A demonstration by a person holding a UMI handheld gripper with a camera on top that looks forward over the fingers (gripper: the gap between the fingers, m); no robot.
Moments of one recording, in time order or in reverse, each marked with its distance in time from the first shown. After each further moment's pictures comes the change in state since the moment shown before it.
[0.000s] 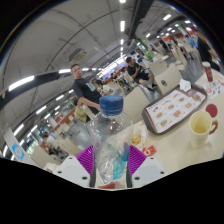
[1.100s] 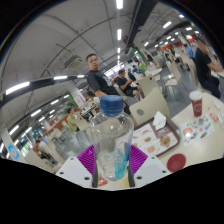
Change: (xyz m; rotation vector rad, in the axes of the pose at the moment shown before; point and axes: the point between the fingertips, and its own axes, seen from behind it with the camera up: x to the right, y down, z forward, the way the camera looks) arm 0.187 -0.196 -0.050 0.076 0.054 -0.049
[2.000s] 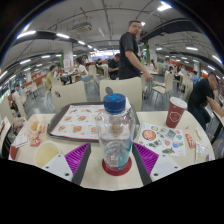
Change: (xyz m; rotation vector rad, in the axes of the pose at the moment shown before) arm 0.214 0.059 0.010 -0.206 0.282 -0.458
